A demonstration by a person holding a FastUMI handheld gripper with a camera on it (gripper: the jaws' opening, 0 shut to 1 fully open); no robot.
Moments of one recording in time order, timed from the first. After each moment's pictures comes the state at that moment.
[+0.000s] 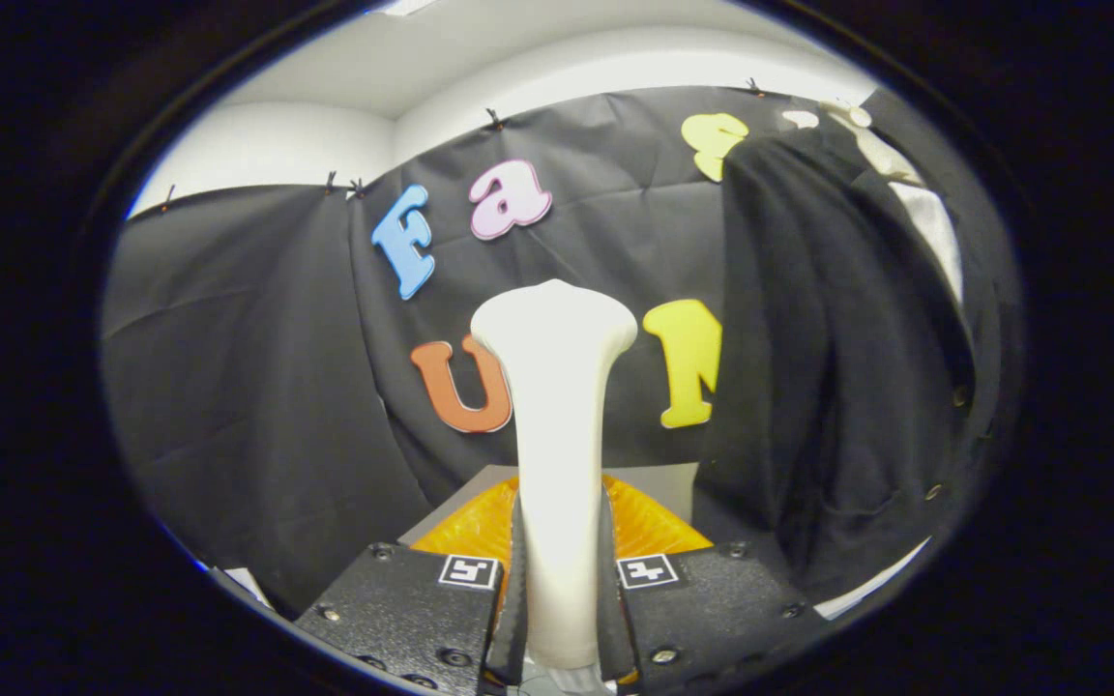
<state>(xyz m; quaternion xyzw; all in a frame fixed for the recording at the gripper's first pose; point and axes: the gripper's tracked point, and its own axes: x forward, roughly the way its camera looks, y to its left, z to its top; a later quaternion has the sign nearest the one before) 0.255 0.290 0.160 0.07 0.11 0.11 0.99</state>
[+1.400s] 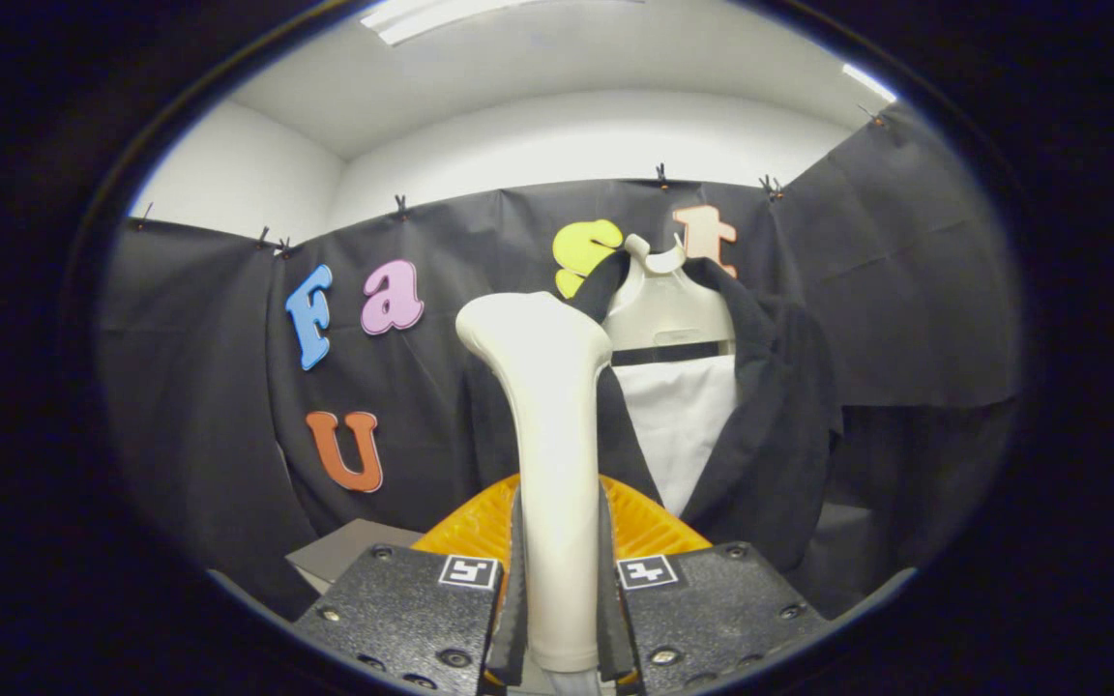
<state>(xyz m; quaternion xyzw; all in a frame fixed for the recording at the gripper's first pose) 0.228 0.063 0.267 0.02 0.02 -0.01 1.00</state>
